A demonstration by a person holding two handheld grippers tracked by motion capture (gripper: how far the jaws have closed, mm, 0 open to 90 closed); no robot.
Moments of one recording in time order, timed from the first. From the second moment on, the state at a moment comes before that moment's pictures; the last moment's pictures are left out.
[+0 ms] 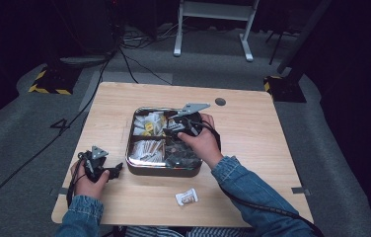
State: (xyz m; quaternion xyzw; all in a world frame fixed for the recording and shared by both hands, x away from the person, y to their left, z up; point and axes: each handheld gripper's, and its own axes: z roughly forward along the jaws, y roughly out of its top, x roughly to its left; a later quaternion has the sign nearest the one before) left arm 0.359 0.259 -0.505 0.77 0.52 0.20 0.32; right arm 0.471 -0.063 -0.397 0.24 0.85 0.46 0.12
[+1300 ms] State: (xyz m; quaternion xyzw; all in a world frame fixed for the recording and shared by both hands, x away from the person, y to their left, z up) left arm 0.358 0.264 -0.505 0.78 0.51 0.19 0.32; right arm 0.444 -0.231 -0.395 0.31 0.83 0.45 0.14
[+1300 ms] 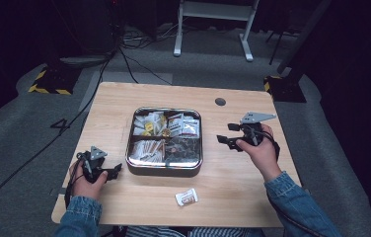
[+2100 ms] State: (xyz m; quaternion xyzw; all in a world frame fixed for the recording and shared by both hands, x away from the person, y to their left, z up) left arm 0.358 0.264 -0.505 0.78 0.51 0.19 0.32; right arm 0.421 -0.294 -0.483 0.38 0.82 0.40 0.14
